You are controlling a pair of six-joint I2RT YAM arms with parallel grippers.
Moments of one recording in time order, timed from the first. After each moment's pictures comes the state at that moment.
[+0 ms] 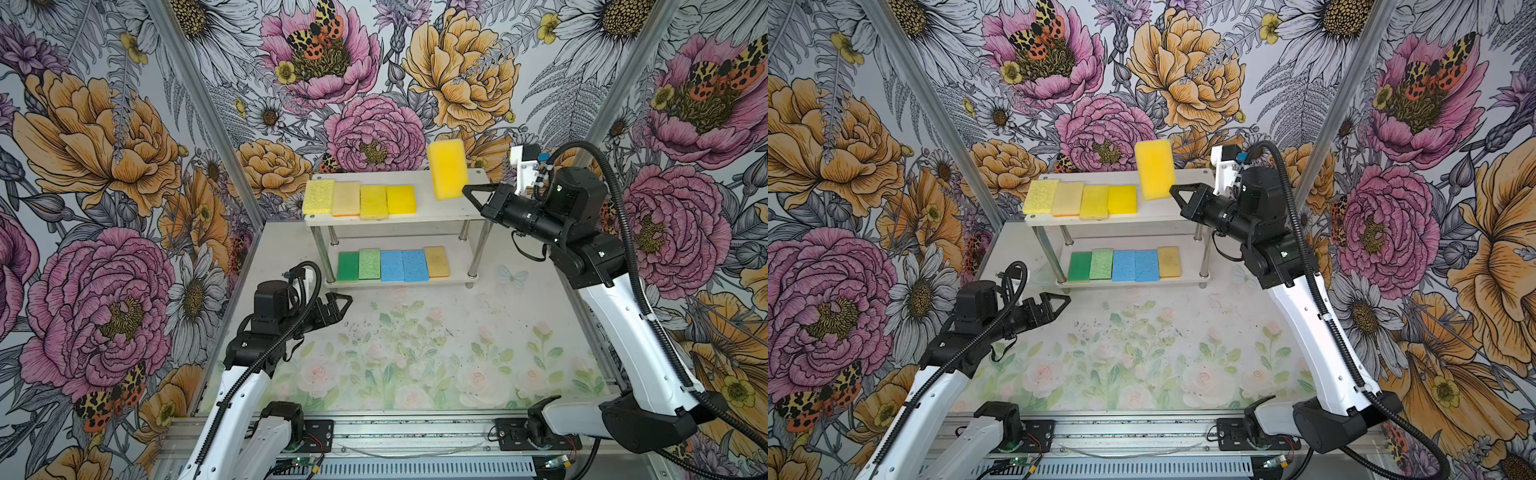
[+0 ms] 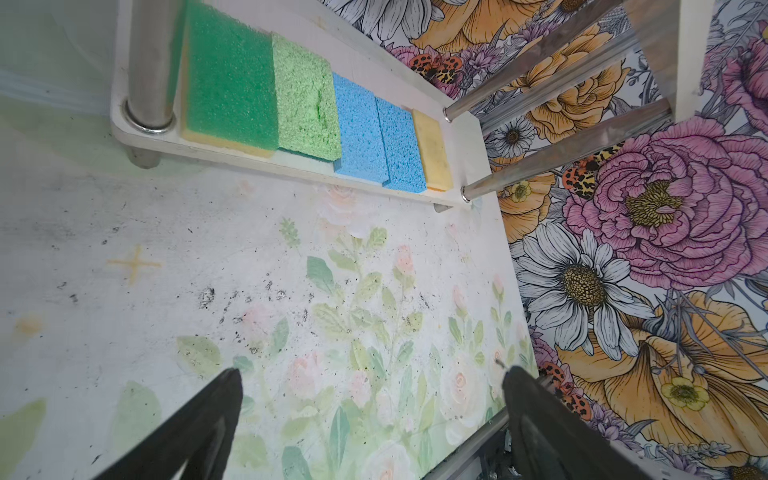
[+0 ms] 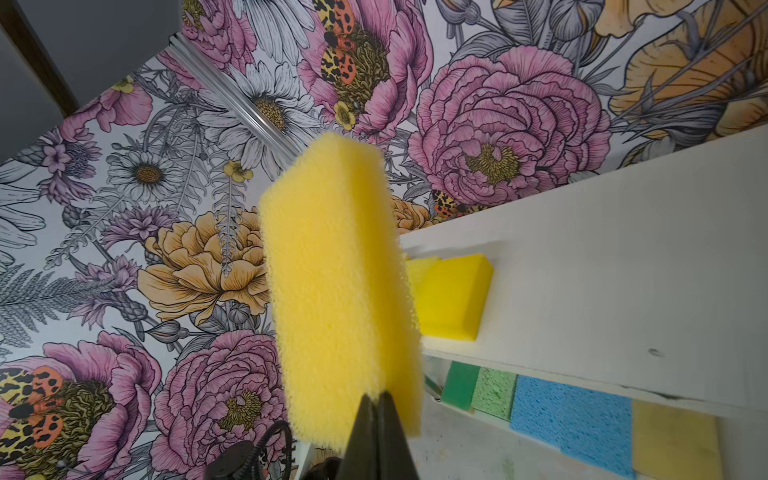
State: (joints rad) left arm -0.11 0.76 0.76 -0.61 0.50 -0.52; right arm 0.38 1.35 1.80 -0.58 -0.36 0.69
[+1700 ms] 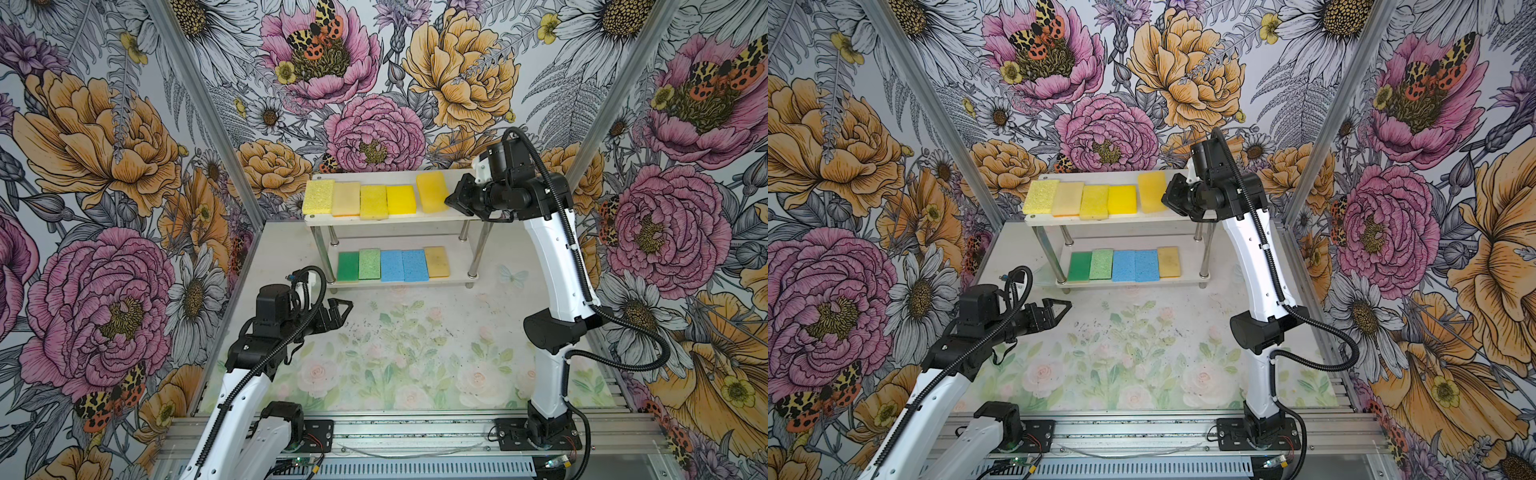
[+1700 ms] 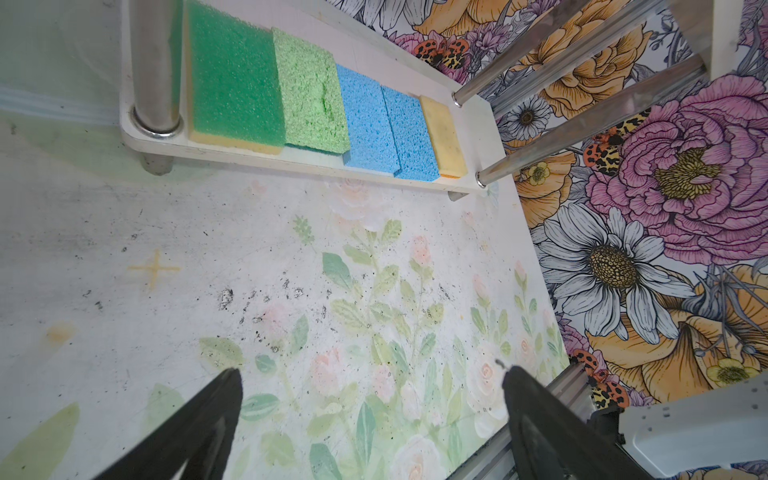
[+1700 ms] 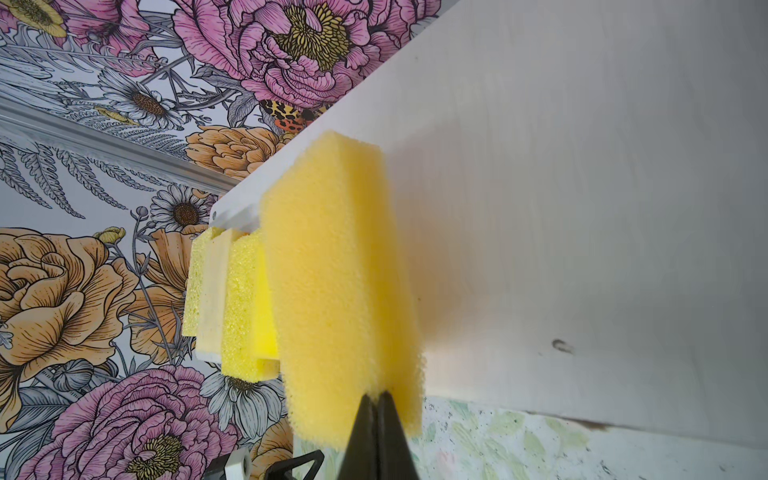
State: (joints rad) left arm -0.12 0.75 0.72 -0.61 0.49 -0.44; right arm 0.39 2.02 2.74 -1.39 -0.26 0.75
